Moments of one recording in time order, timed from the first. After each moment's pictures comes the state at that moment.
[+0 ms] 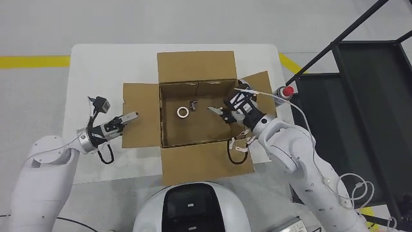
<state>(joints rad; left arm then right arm) 1.23 -1.05 -1.43 -1.26 -0.37 -0.31 -1.18 -1.47 -1.11 1.27 -2.08 -1.25 -0.19 0.46</state>
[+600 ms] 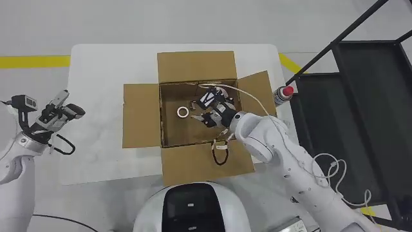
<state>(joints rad) 1.37 -1.00 -1.76 -1.32 -0.44 -0.36 -0.90 -1.21 -1.16 1.01 -1.89 -1.19 -0.12 0.76</state>
